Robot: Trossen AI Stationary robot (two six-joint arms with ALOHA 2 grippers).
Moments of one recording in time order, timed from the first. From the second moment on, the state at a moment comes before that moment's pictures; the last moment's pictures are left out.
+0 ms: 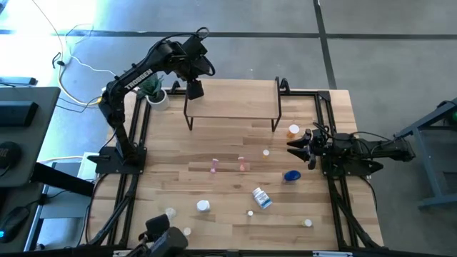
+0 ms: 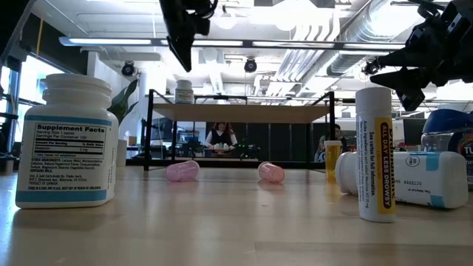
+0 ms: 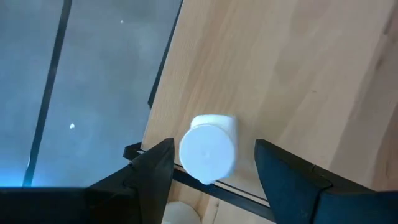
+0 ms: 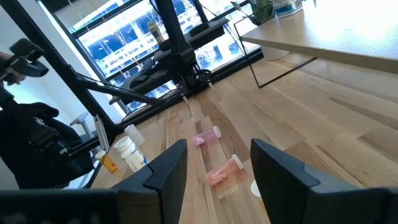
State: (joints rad) left arm 0.76 1.79 2.02 -1.38 -0.10 0.42; right arm 0.06 0.02 0.06 -0.11 0.15 0.47
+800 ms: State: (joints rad) left arm 0.30 1.71 2.02 -1.39 -0.07 0.06; right arm 0.06 0.02 0.06 -0.11 0.15 0.47
